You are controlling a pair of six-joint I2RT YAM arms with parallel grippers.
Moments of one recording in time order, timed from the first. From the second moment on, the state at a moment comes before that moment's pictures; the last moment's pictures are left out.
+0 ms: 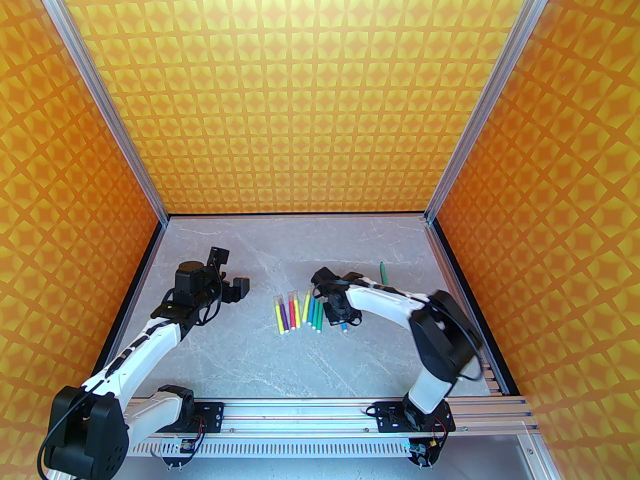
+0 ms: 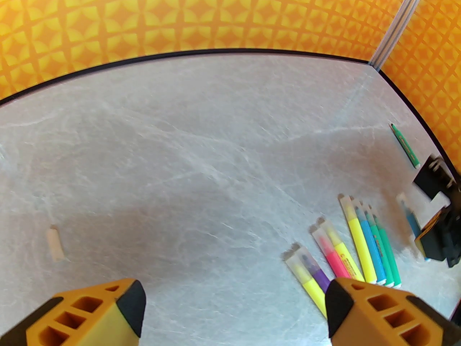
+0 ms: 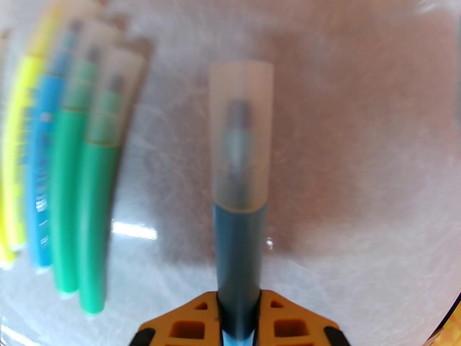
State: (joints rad) left arm -0.20 1.15 0.68 -0.09 0.29 -0.08; right arm 0.65 1.64 1.07 -0.81 0.21 0.41
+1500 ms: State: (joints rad) left arm -0.41 1.44 0.93 0.15 0.88 -0.42; right arm 0.66 1.36 0.95 -0.20 -0.48 0.17
